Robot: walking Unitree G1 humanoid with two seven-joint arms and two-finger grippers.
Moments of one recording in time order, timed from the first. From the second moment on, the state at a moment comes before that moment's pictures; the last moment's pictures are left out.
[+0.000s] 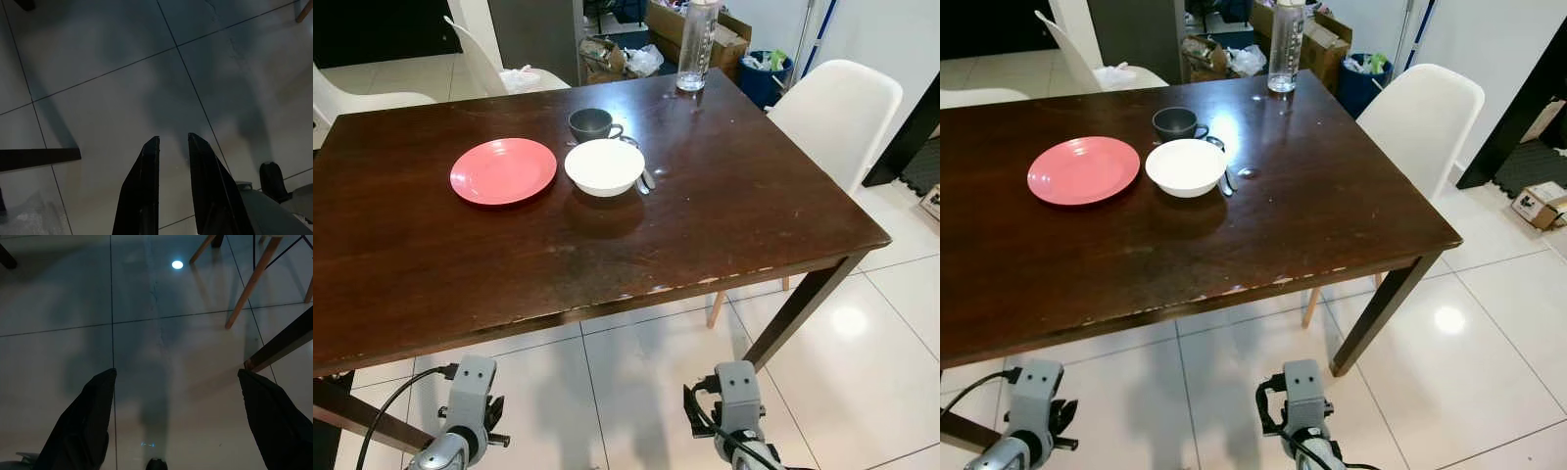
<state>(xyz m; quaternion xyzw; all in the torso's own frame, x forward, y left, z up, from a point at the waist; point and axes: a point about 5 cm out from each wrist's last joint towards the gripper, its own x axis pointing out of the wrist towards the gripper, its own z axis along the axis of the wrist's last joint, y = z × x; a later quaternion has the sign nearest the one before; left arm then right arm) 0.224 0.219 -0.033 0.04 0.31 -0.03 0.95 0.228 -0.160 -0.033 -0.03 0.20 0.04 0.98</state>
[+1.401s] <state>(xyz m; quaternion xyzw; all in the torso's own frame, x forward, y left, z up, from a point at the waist) 0.216 0.208 -0.036 0.05 0.31 -0.04 0.95 0.226 -0.160 -0.033 -0.06 0.20 0.07 0.98</state>
